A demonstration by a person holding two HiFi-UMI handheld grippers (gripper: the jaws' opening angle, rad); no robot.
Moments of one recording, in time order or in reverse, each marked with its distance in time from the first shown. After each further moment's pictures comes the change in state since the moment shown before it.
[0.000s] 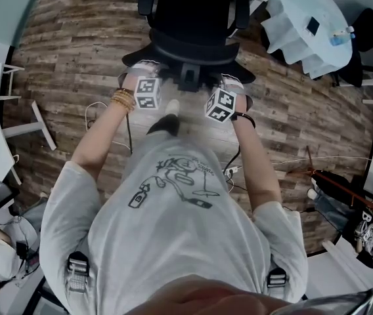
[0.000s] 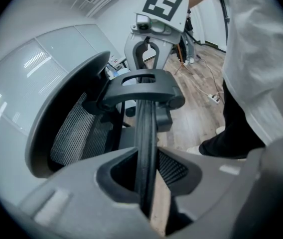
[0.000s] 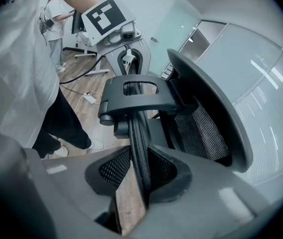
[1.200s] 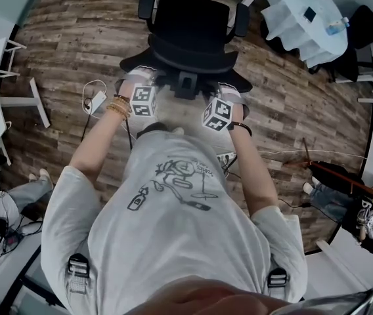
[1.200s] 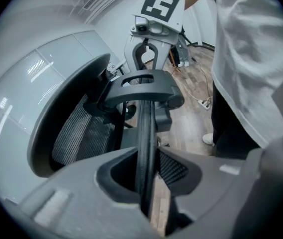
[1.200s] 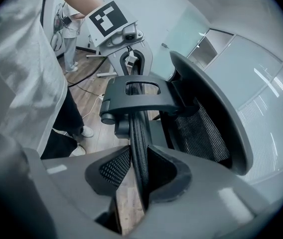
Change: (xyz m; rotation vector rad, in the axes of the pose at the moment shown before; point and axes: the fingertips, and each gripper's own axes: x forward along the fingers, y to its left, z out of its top) left arm -0.097 -0.210 0.056 -0.008 -0.023 0.042; right arm -0.110 0.210 0.001 -0.048 -0.014 0.012
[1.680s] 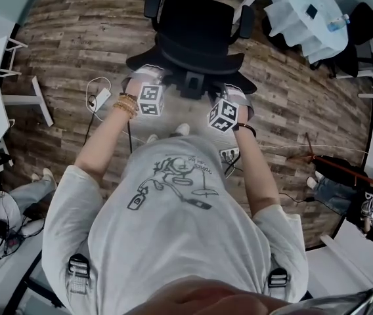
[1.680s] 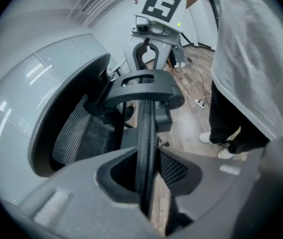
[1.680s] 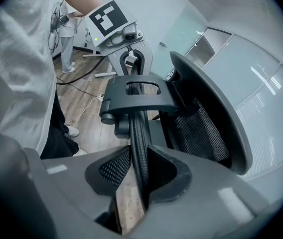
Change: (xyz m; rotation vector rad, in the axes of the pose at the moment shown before) left arm -0.022 -0.039 -0.024 0.023 -0.016 -0.025; right arm -0.007 0.040 0.030 0.030 0.018 -0.026
